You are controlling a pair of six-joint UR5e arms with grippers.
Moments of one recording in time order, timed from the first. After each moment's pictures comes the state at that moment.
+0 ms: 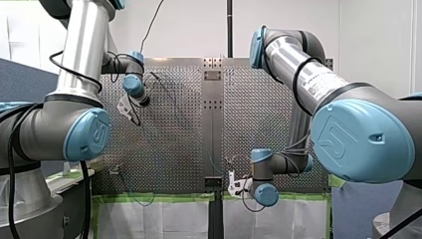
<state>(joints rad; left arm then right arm) 0.03 -1.86 -1.62 -2.98 -1.63 -2.34 2.13 -0.60 1.90 -1.15 1.66 1.54</state>
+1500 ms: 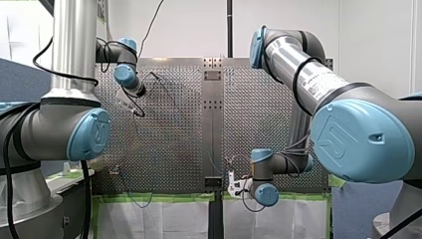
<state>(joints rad) 0.05 -1.66 -1.79 -2.93 -1.60 -2.61 2.13 -0.60 1.90 -1.14 1.65 1.54</state>
